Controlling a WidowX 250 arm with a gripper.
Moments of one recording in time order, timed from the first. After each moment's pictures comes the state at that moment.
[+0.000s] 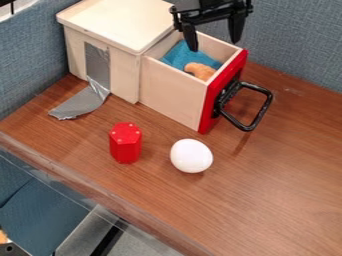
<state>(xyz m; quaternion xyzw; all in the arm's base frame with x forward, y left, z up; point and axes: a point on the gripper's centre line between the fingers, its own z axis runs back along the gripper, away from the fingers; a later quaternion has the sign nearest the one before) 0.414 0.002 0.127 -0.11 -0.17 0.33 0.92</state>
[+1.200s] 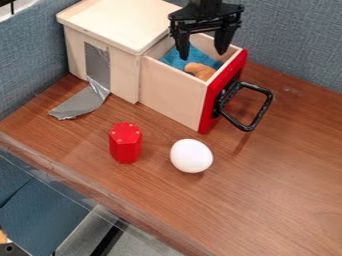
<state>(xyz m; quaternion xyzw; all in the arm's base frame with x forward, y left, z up) 0.417 0.012 0.101 -0.02 -0.12 0.40 0.91</state>
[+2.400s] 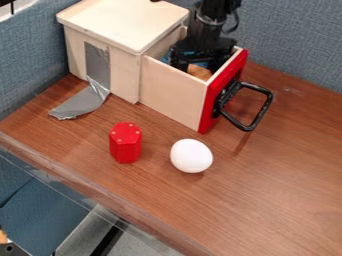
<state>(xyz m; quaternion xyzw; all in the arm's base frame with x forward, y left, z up) 0.417 0.013 0.049 0.02 -0.08 0.44 0.90</state>
